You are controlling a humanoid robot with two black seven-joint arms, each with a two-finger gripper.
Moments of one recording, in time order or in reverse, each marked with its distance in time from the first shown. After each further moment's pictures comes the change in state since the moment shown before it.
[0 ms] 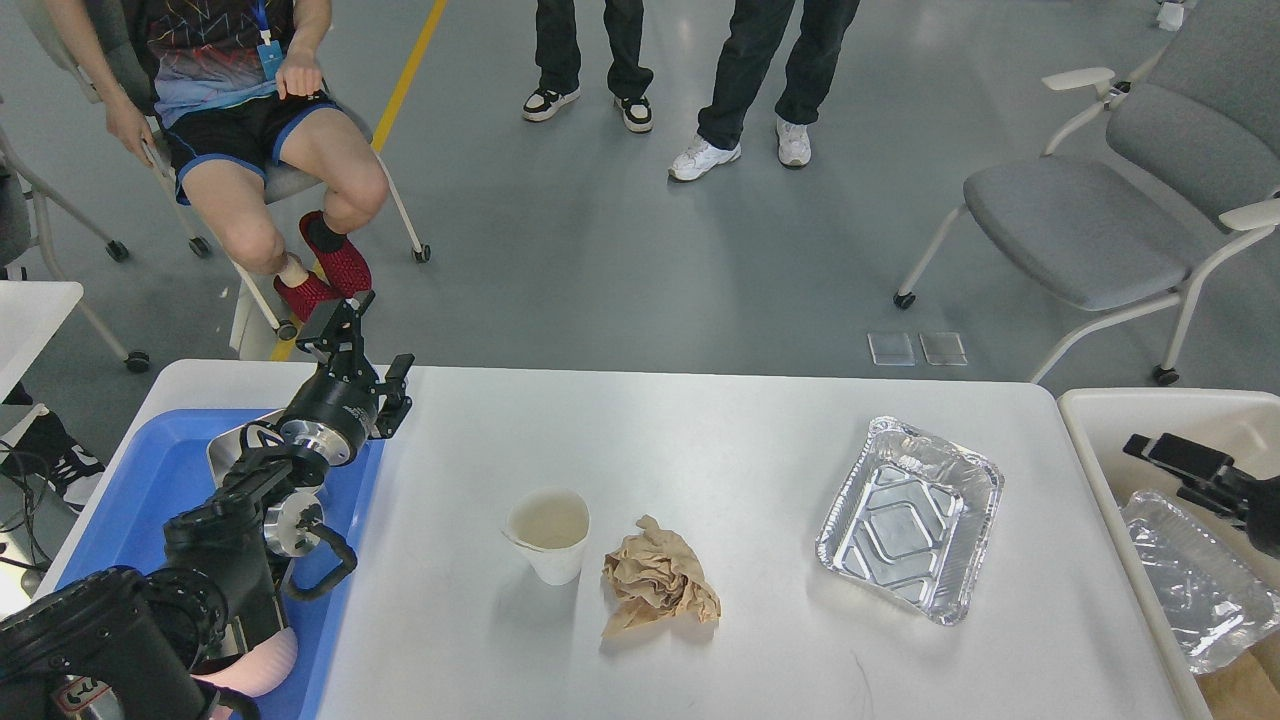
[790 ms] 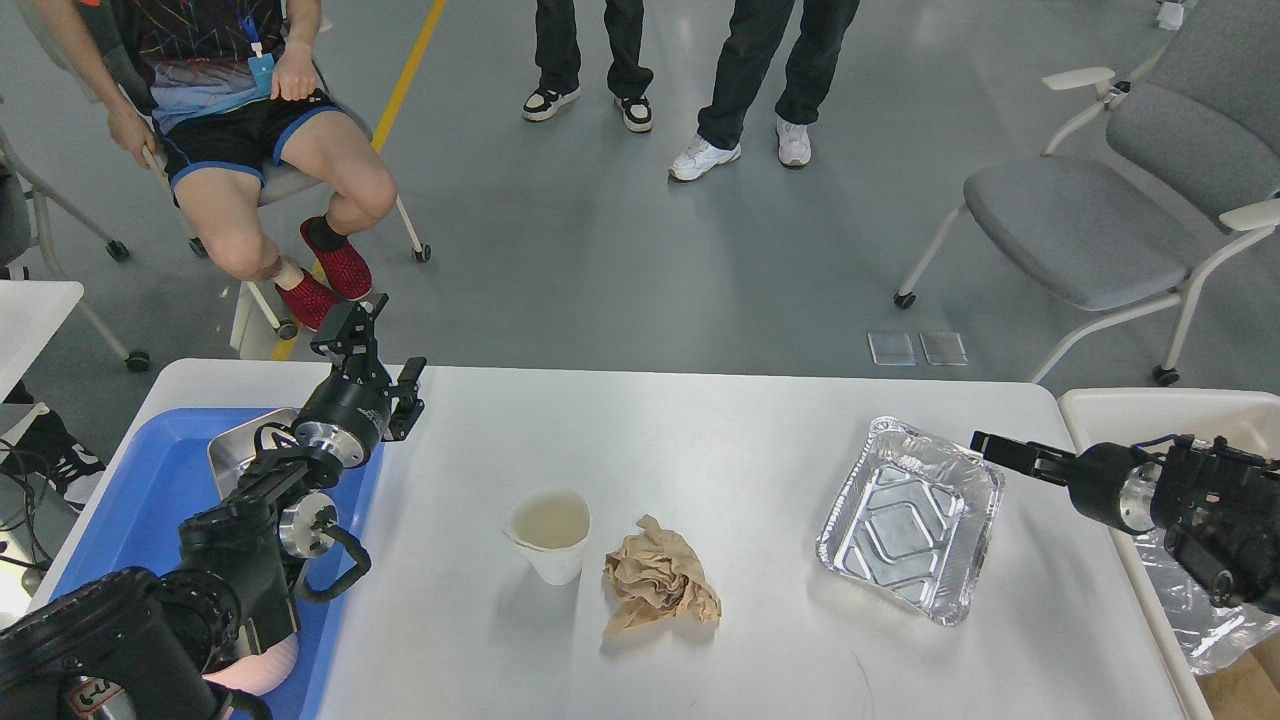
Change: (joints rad) left arm 0.000 -0.024 0.001 -0.001 0.001 0.016 0.001; right arm 0.115 0.356 -0.058 -0.309 -0.239 -0.099 -0.005
